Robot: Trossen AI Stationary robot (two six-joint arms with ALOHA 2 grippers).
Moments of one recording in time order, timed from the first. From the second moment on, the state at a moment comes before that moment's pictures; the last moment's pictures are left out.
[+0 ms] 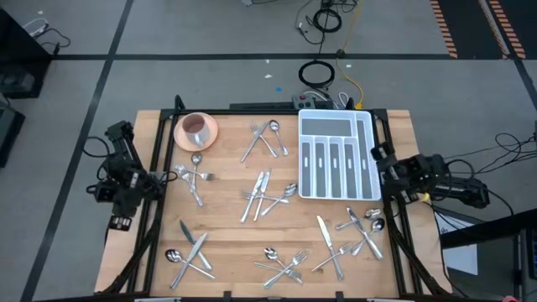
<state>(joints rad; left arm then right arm) -1.04 0.04 0.03 0.81 0.08 0.83 -0.16 0.01 0.02 0.85 -0.45 0.31</state>
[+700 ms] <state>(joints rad) -1.04 0.04 0.08 1.05 0.02 1.05 -0.16 0.01 0.02 1.38 -0.36 0.31</state>
